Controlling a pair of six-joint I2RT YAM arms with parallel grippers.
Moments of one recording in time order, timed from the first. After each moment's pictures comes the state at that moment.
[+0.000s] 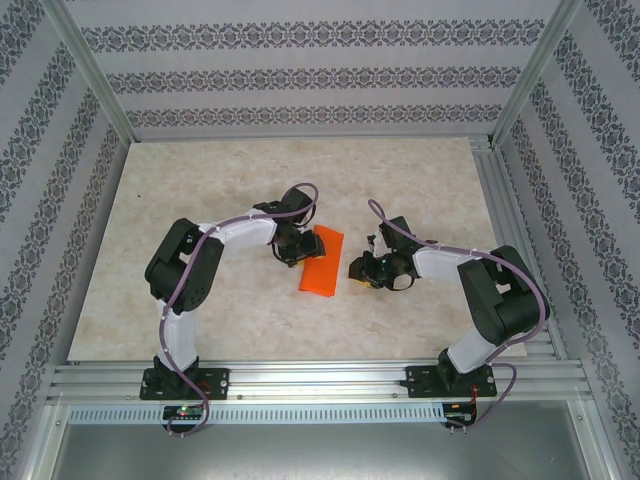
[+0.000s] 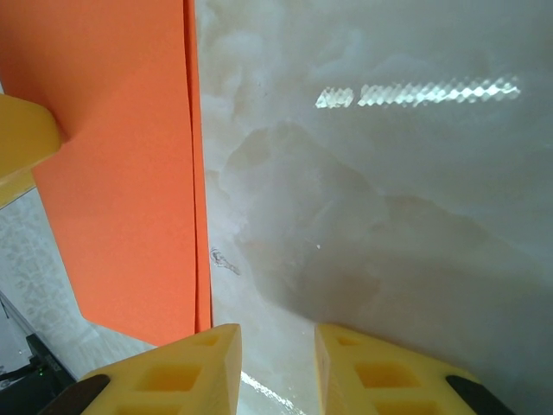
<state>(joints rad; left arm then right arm) -0.60 1.97 1.32 -0.57 0.32 -0.87 0.40 1.62 0.70 -0.21 -0.57 0.63</state>
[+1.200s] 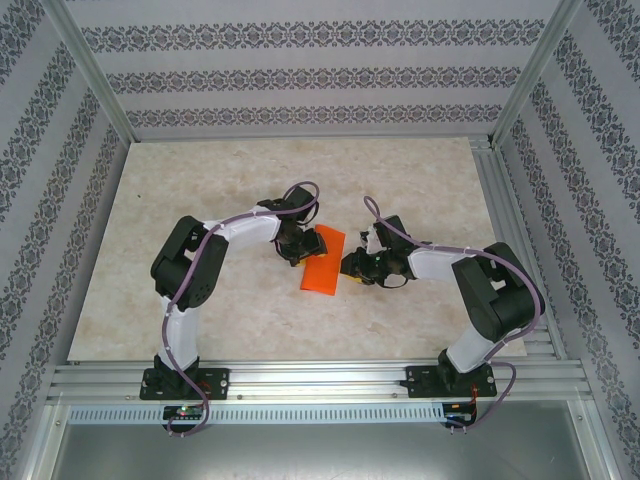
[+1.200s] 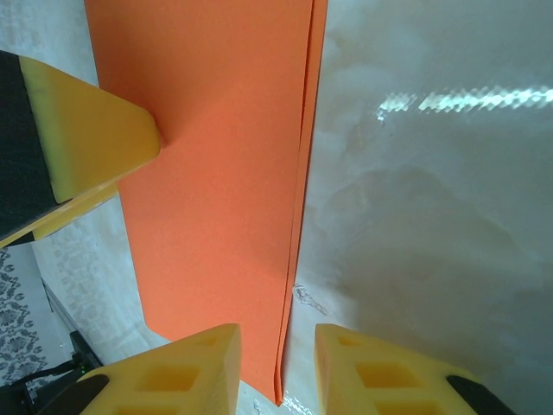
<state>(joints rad) -0.60 2.02 1.38 -0.62 0.32 -0.93 0.43 1.65 0.70 -0.07 -0.62 0.71</state>
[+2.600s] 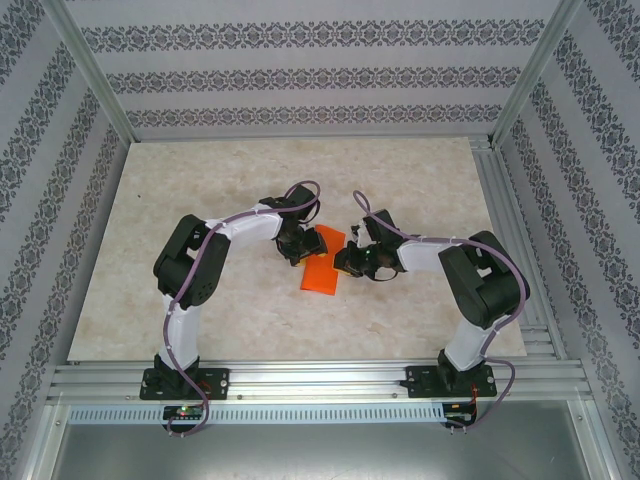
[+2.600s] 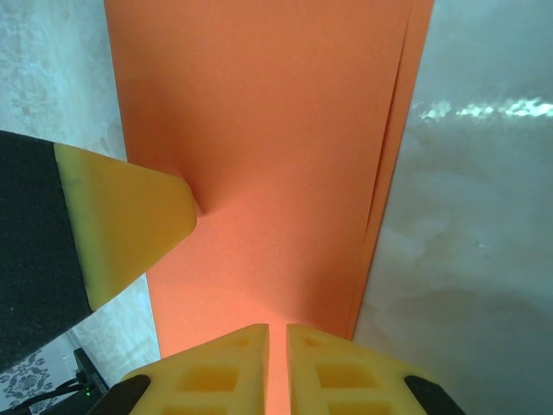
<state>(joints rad) -0.60 2.04 1.41 -0.66 0.32 -0.93 0.47 1.76 0.79 -0.03 -0.60 0.73</state>
